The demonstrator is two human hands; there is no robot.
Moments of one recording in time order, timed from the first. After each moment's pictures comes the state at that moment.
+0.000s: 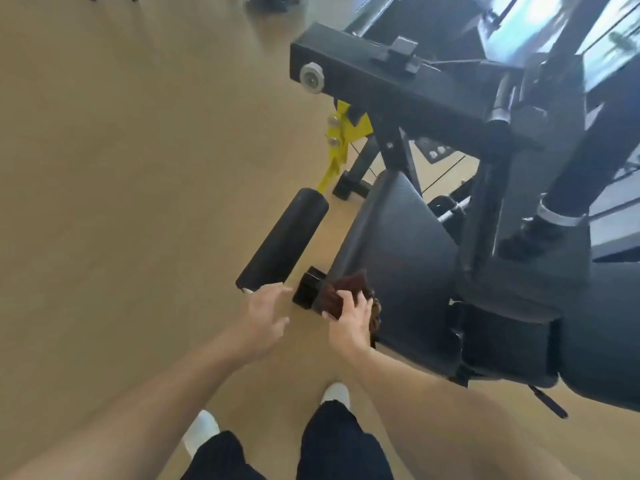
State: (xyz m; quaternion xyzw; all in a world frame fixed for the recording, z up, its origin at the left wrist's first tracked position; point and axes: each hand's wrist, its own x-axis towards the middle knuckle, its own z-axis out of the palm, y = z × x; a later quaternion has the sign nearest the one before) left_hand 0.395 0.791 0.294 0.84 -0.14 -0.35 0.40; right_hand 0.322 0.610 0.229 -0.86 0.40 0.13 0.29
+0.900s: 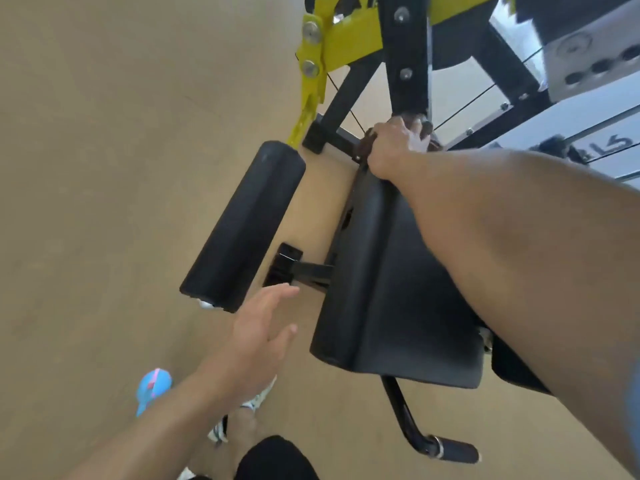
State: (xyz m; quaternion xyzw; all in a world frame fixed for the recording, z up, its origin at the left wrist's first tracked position) left_hand 0.474 0.728 0.183 0.77 -0.16 -0.46 0.42; right_hand 0.609 0.389 0.180 -0.92 0.34 0.18 -0.08
